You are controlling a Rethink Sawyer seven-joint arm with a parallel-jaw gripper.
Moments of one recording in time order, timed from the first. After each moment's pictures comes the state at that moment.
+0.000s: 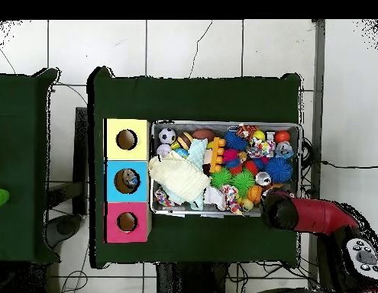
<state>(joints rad) -0.68 -0.47 0.00 1.60 -0.67 0.30 1.67</state>
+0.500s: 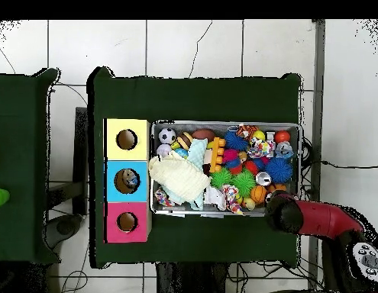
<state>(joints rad) -0.70 -0.47 0.00 1.60 -0.66 0.30 1.67</state>
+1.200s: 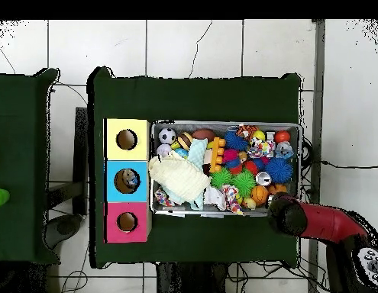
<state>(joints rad) -0.74 -0.49 0.02 1.62 -0.65 0.30 1.67</state>
